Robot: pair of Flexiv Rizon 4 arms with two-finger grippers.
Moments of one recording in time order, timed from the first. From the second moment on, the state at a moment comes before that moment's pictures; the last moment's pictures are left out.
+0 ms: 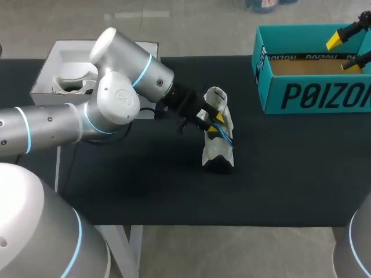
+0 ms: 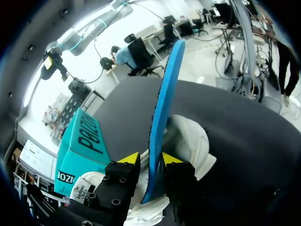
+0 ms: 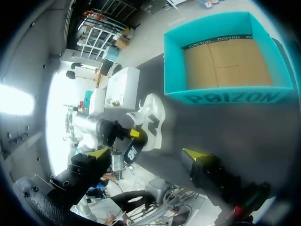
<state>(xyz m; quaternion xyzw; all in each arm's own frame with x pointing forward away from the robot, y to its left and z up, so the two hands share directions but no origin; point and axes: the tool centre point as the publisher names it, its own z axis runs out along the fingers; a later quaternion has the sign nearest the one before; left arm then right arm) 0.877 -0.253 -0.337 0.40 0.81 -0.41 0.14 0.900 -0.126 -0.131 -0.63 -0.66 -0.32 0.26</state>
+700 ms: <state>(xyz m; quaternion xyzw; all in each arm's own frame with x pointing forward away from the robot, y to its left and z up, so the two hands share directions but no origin) 0.877 -0.244 -0.362 0.43 0.83 -0.33 0.12 0.900 -0.126 -0.131 -0.63 -0.66 -0.32 0.26</state>
